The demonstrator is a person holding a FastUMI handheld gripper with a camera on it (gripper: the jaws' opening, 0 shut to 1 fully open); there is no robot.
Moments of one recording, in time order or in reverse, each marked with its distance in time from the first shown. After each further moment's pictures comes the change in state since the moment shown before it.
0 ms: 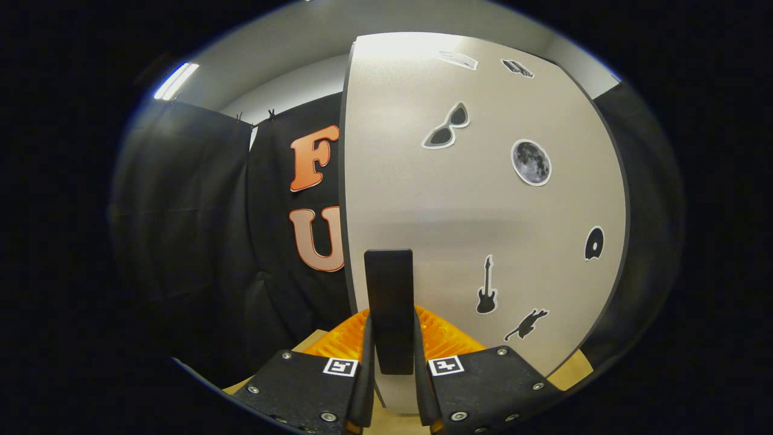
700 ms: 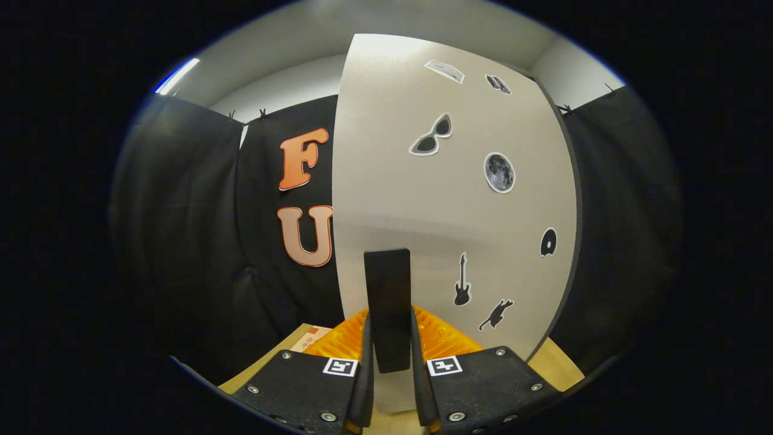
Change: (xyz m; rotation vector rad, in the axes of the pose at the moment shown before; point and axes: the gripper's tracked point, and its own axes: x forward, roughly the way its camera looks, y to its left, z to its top) arm -0.045 -0.015 0.001 -0.011 -0.001 -0.090
